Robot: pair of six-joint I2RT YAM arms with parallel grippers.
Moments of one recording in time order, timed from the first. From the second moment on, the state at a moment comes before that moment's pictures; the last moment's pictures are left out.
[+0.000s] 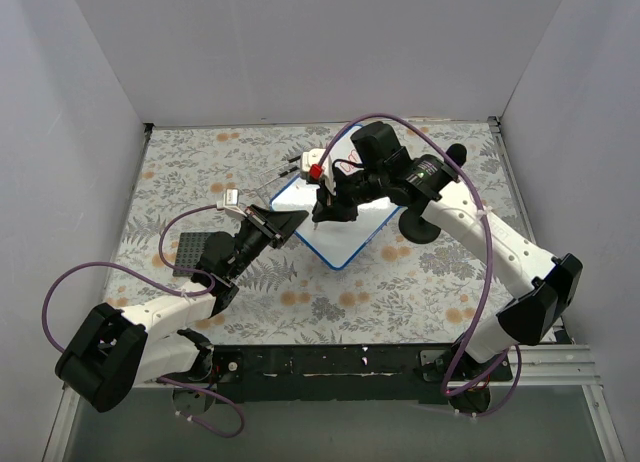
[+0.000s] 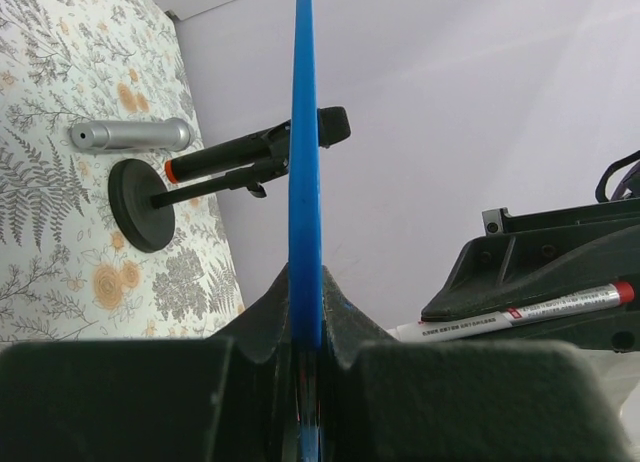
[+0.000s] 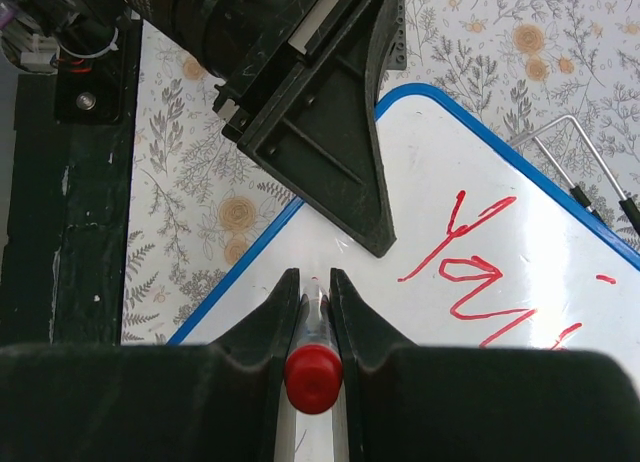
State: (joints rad) left arm -0.58 1.12 0.33 0.95 0.12 -1.34; right arm 0.79 1.53 1.64 -0.79 -0.65 -0.54
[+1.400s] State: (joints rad) left arm -0.58 1.12 0.32 0.97 0.12 -1.34; right arm 0.79 1.49 1.57 -0.80 -0.70 -0.59
